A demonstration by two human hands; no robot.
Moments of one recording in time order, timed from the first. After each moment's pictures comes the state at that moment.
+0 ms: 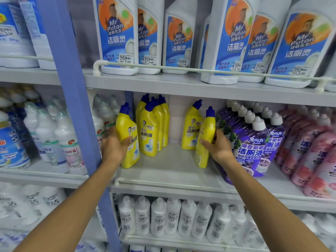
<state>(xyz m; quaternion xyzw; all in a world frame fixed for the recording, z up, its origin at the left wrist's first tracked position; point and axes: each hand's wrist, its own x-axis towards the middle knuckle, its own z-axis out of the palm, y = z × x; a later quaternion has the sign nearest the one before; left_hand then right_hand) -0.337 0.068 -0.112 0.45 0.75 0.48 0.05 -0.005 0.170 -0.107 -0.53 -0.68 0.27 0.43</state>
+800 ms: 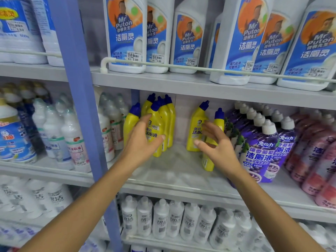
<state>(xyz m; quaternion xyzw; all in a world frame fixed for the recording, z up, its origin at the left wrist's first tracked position) -0.273 0.045 -0.073 0.59 0.61 0.52 0.10 -0.022 0.123 -0.089 -0.35 -0.73 0.34 0.48</state>
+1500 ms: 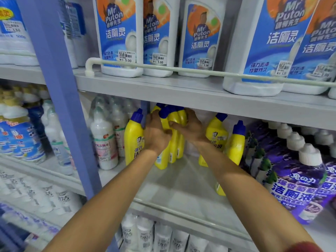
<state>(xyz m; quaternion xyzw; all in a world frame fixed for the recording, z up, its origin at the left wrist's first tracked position) -0.276 0.180 -0.083 0.49 0.71 0.50 -0.05 -0.162 0.277 -0.076 -0.37 -0.76 0.33 0.42</state>
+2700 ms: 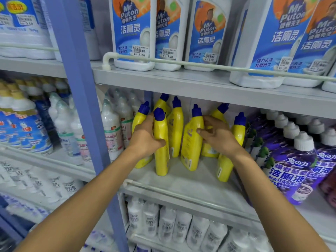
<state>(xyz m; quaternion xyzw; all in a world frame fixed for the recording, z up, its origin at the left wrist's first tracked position) -0.296 0.085 -0.074 0.56 0.68 0.47 0.11 -0.070 0.222 -0.074 -0.36 -0.80 0.31 0.37</state>
